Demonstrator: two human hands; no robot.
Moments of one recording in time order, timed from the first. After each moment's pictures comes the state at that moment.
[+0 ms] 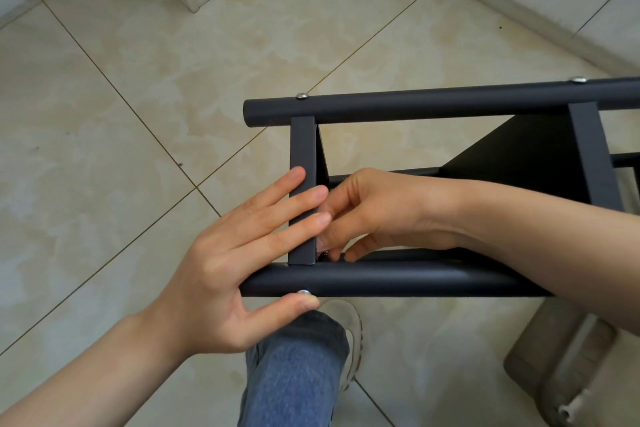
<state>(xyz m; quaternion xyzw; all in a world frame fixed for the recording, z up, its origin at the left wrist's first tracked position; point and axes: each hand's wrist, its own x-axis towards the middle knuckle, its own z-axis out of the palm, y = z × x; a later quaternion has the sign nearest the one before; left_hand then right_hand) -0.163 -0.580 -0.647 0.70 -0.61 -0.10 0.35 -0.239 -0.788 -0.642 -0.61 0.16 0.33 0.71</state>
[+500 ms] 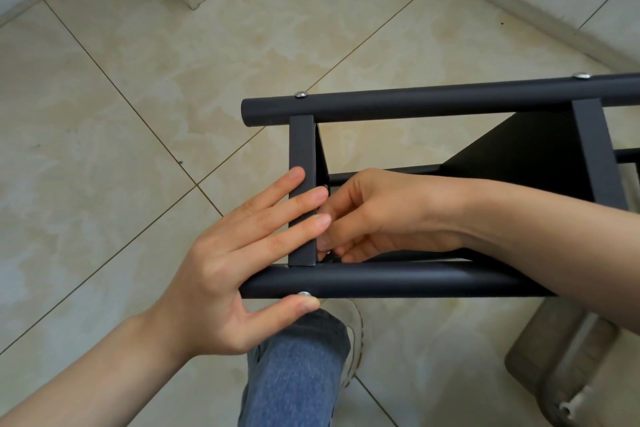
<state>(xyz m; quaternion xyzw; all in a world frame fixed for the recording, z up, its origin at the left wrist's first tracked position) -0.165 -0.578 -0.650 0.70 -0.61 -0.09 0.36 -0.244 -0.787 -0.638 -0.56 0.17 0.34 0.74</state>
